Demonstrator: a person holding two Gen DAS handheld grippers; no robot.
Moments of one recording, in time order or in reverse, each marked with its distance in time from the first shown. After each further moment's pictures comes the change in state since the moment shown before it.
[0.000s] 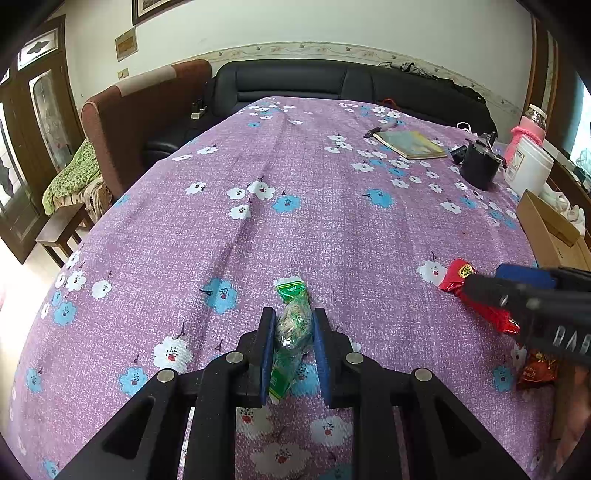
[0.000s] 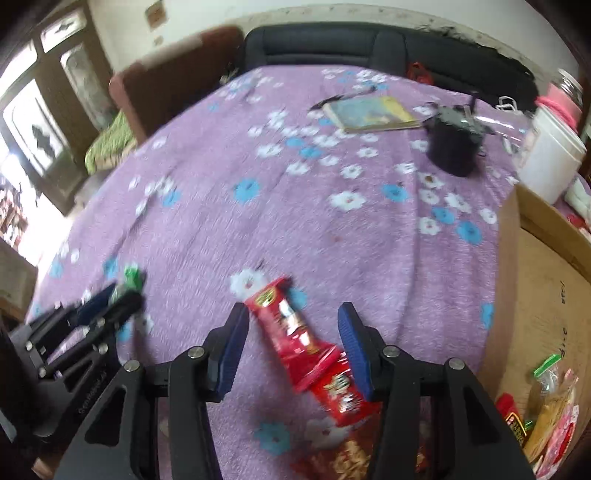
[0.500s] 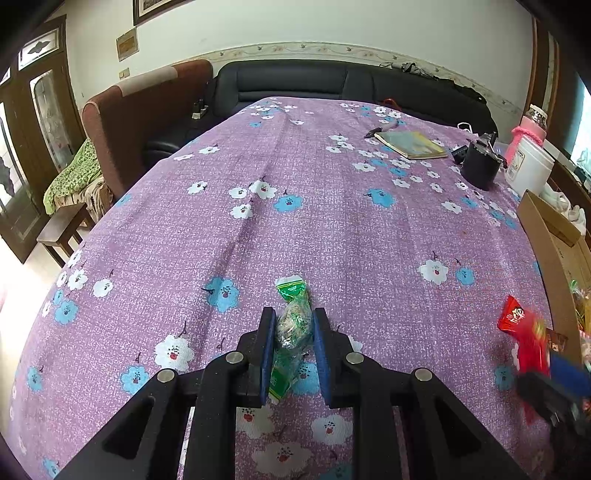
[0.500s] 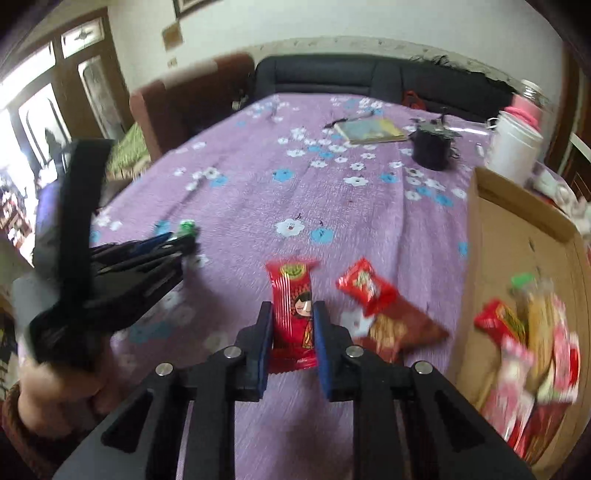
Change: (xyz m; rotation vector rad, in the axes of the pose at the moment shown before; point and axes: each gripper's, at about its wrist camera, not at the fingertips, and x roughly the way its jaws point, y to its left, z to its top) left arm -0.001 0.001 -0.001 0.001 -0.003 0.005; right arm -0.069 0.025 -0.079 0.033 -0.180 0.018
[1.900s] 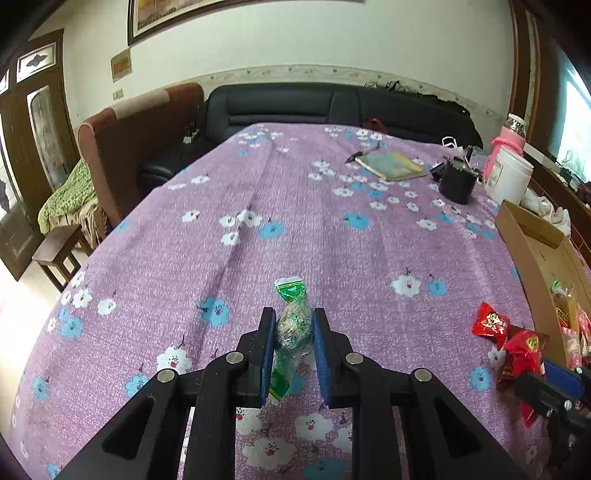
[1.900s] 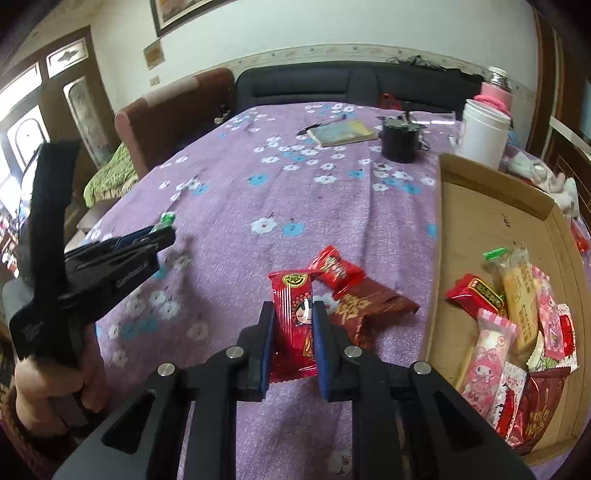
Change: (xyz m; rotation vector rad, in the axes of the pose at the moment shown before) left arm -0.024 -0.007 -0.001 0.032 -0.102 -0.037; right arm -0.011 -0.018 -0.011 0.063 -0.041 -0.044
